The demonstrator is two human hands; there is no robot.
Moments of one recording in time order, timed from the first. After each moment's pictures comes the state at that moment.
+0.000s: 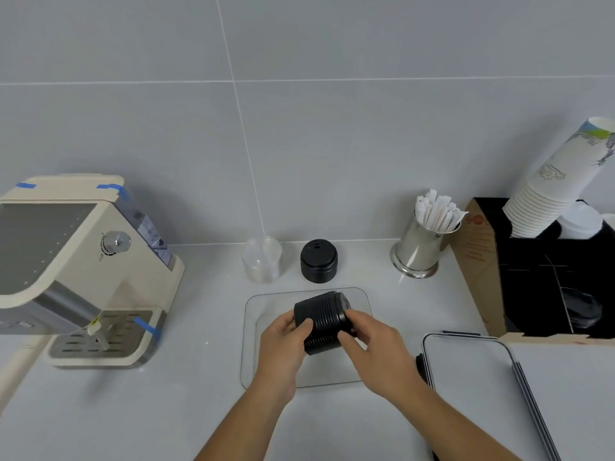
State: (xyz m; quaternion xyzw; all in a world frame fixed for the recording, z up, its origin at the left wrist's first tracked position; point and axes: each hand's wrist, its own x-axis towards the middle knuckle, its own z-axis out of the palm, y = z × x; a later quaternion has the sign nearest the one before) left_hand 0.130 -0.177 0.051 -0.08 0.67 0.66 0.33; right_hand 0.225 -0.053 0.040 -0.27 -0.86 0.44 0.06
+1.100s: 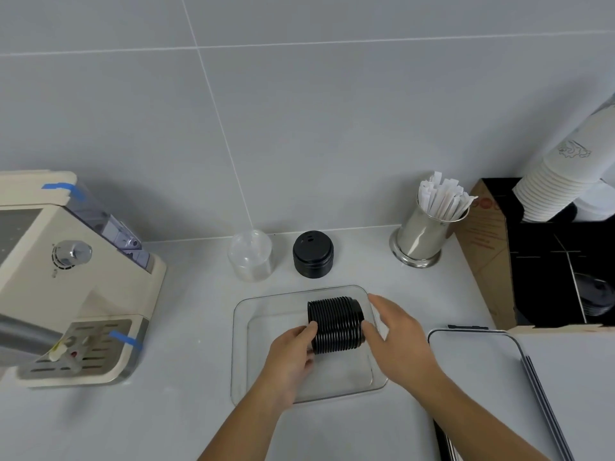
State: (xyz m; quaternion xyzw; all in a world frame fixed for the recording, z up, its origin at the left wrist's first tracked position) left_hand 0.107 -0.159 -0.006 -0.10 0.66 0.58 0.47; right_hand 0.215 -0.015 0.025 -0.35 -0.85 0.39 0.03
